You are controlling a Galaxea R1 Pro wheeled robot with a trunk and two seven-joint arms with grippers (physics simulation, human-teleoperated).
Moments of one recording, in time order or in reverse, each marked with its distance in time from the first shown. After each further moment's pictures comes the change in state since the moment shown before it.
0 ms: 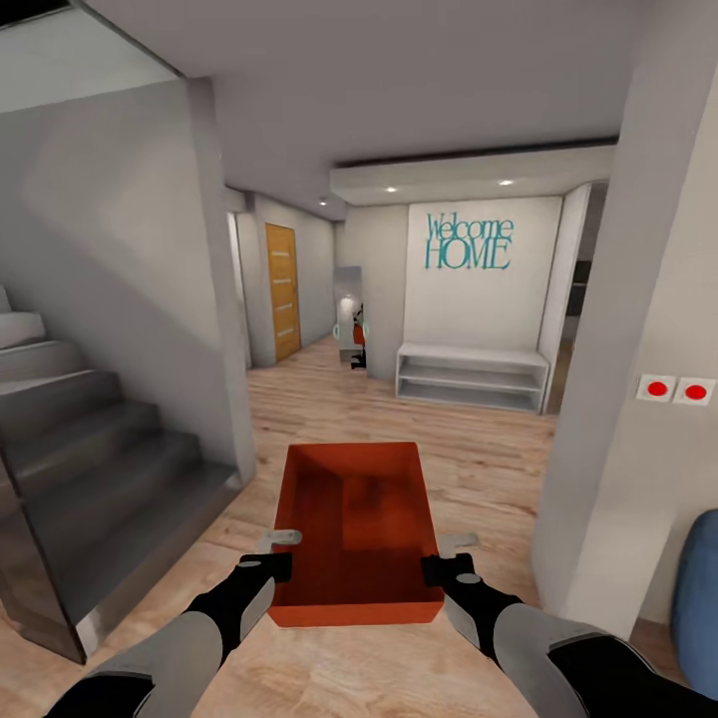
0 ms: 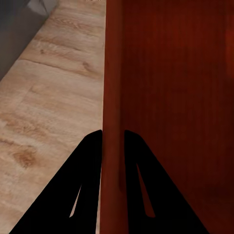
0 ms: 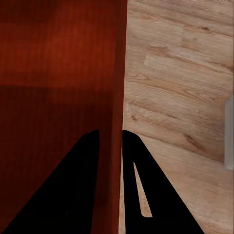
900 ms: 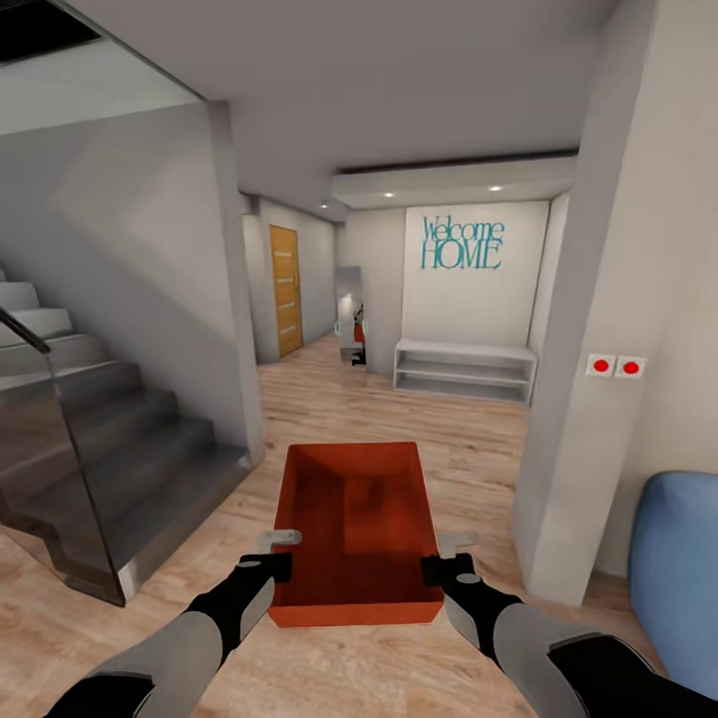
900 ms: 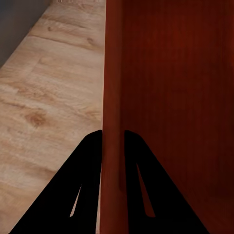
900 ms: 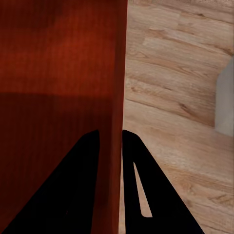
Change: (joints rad) left arm 0.000 0.000 0.000 0.000 0.001 0.000 0.000; right arm 0.000 0.000 0.000 0.000 0.000 0.001 0.000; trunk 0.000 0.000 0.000
